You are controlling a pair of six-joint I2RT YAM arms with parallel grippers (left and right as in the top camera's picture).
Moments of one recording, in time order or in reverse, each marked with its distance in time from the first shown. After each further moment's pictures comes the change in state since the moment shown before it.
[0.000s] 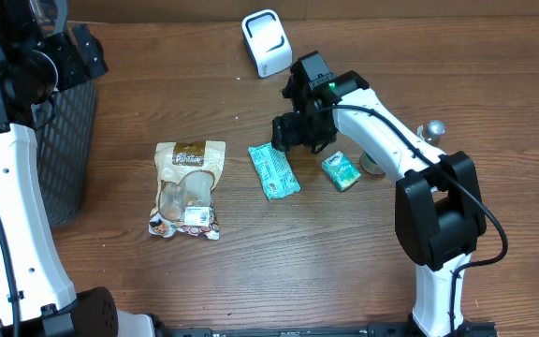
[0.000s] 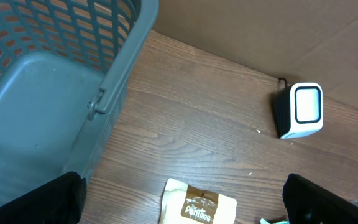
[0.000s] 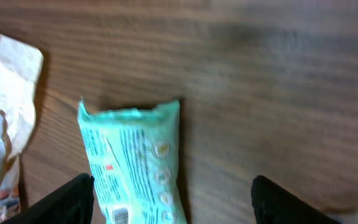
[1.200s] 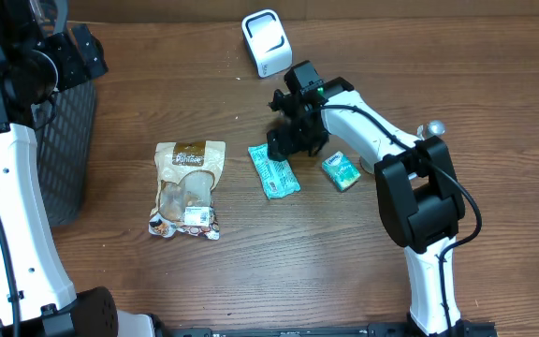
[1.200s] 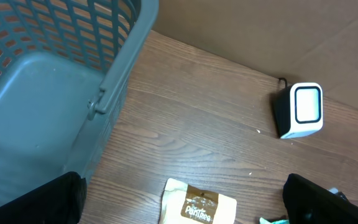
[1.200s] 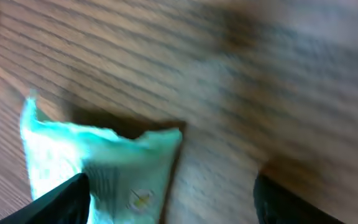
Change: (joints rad) left arm 0.000 0.000 0.000 0.000 0.000 0.000; right arm 0.002 0.140 0.027 0.009 -0.014 -0.182
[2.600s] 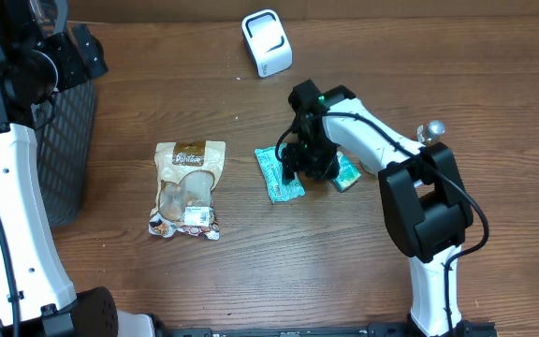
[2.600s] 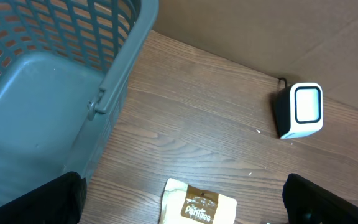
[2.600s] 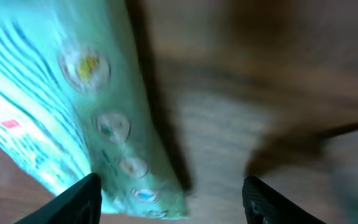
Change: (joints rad) left arm 0.000 0.000 0.000 0.000 0.000 0.000; right arm 0.022 -0.072 -0.111 -0.197 -0.033 0.317
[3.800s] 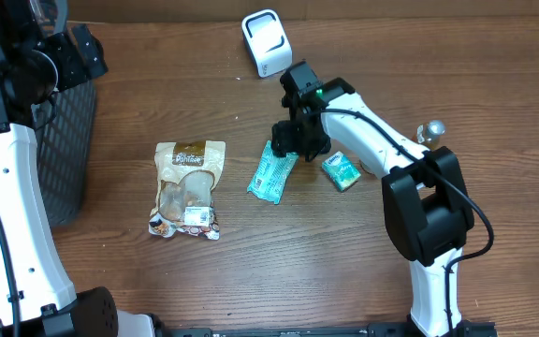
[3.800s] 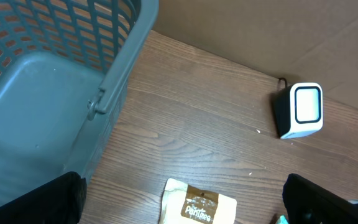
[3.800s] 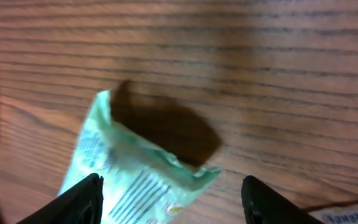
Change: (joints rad) left arm 0.000 0.000 0.000 0.000 0.000 0.000; right arm 0.015 -0.018 0.062 0.172 0.116 -0.001
